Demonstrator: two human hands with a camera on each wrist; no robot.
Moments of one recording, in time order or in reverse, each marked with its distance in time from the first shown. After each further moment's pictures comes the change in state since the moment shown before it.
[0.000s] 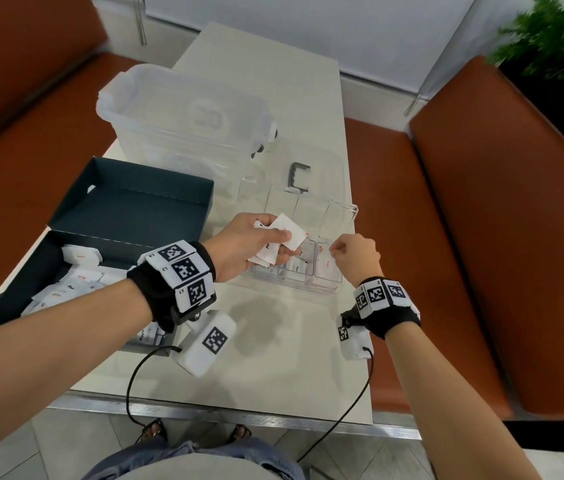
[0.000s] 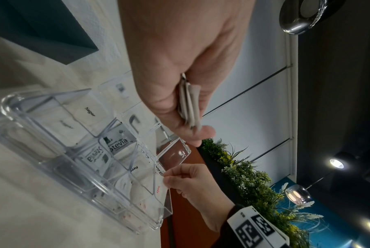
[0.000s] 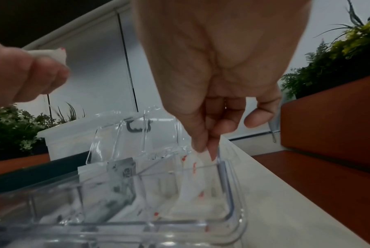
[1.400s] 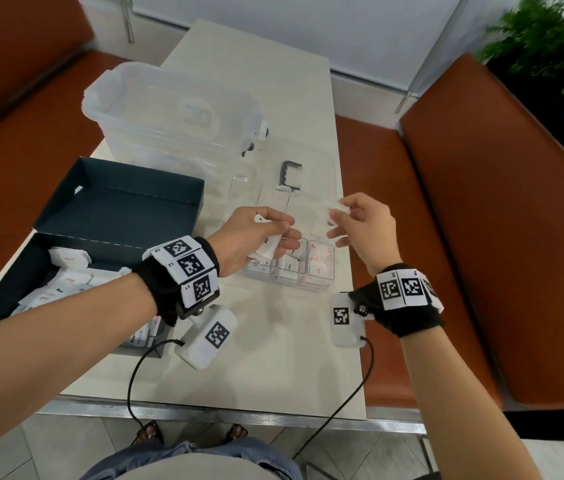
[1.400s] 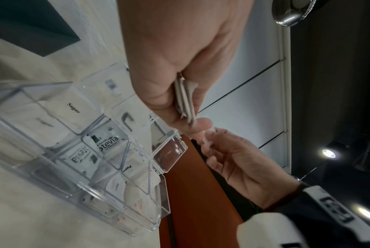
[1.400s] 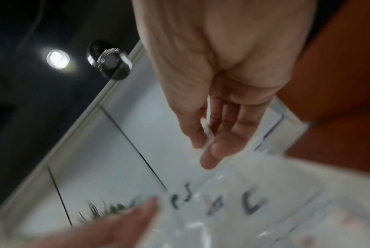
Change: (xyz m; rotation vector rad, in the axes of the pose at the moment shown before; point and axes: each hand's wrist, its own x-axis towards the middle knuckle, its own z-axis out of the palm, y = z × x) left_hand 0.021 -0.006 0.007 -0.039 -0.007 0.086; right_hand -0.020 -0.020 -0.054 0.718 0.155 -0.124
